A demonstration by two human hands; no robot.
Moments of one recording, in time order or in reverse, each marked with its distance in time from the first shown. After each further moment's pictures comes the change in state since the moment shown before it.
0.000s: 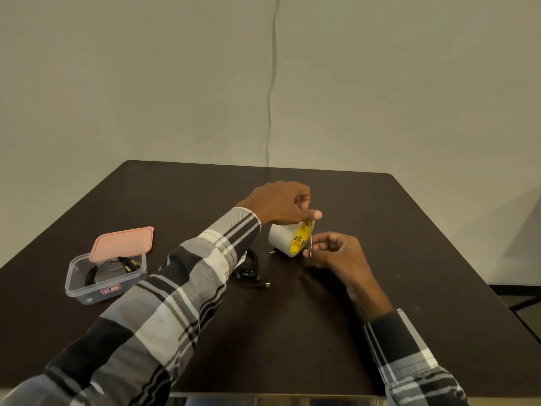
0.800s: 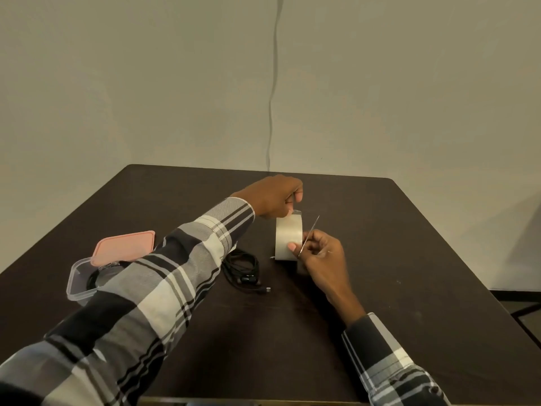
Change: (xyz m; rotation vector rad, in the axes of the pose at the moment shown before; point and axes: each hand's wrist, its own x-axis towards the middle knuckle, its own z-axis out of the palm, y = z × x) left_hand 0.008 -0.016 -0.018 -0.026 -0.027 0.062; right_hand 0.000 0.000 0.040 -0.124 0.136 -0.193
